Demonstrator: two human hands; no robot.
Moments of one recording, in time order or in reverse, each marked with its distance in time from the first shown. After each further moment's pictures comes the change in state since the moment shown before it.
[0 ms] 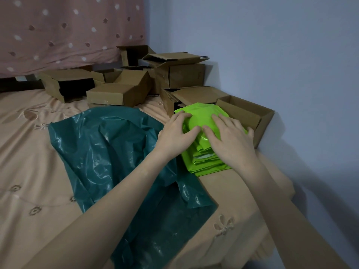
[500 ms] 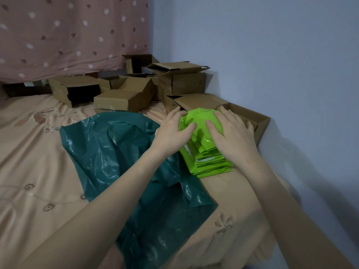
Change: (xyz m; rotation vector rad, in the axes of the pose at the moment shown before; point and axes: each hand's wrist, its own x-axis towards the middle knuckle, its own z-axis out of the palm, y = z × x) left_hand -0.008 0.011 -0.029 -0.005 0.042 0.021; right_hand -0.005 -0.016 -0.034 0.100 0.046 -0.030
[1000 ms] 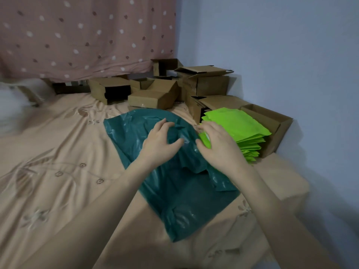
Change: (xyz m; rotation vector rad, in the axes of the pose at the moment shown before) left_hand -0.081 -0.043 -0.074 0.177 0.038 -0.104; right_hand -0.047 -0.071 0.021 0.171 -0.041 -0.331
